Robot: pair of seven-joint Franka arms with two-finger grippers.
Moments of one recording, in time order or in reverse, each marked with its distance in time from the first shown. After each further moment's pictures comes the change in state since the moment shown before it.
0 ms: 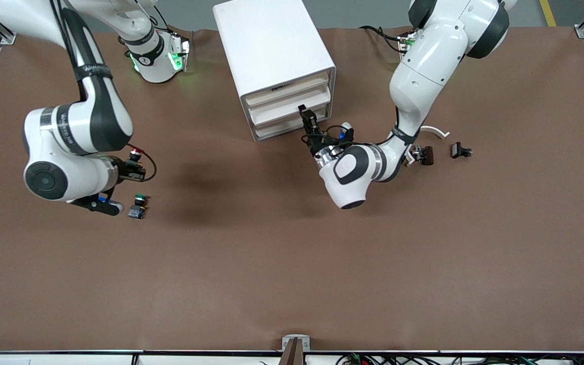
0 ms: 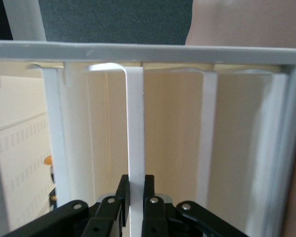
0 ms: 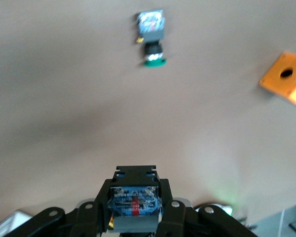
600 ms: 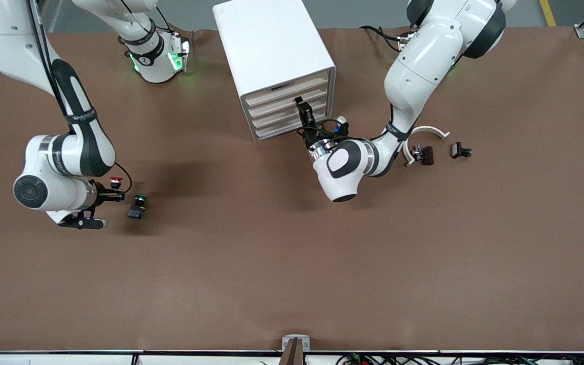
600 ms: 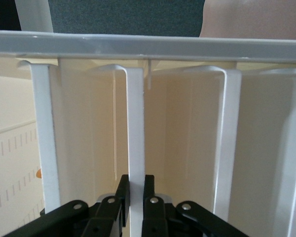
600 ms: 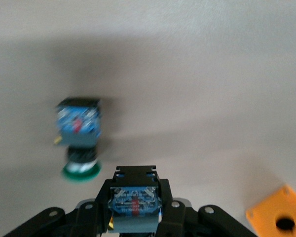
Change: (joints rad) left arm -0.029 0.000 -0.052 -0.041 0.000 0.005 -0.013; right arm -0.233 0.106 -0.008 -0.195 -0.083 0.455 -0.467
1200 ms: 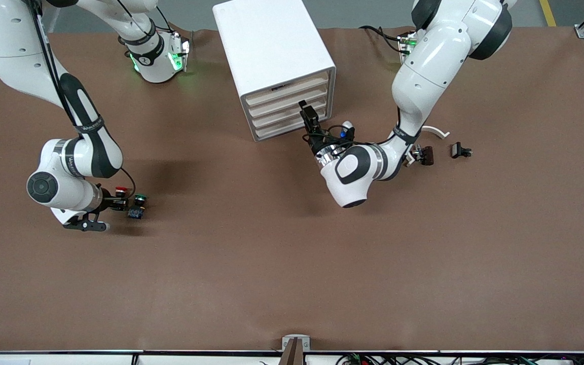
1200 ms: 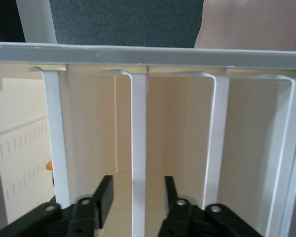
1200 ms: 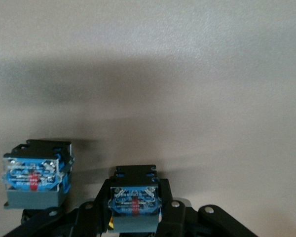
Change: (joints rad) left arm 0.033 0.000 -0.001 -0.003 0.000 0.001 -0.002; right arm -0.045 0.101 -0.007 -0.106 -0.034 0.352 -0.030
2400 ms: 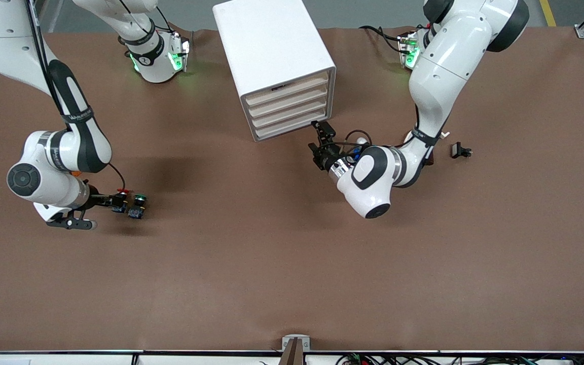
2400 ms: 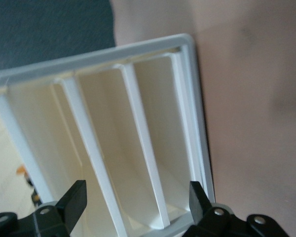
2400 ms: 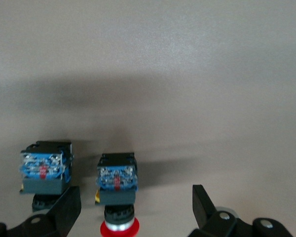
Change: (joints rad) left arm 0.071 -0.067 0.001 -0.002 0.095 0.190 0.212; right arm -0.009 -0.058 -0.011 -0.009 -0.005 0.009 0.000
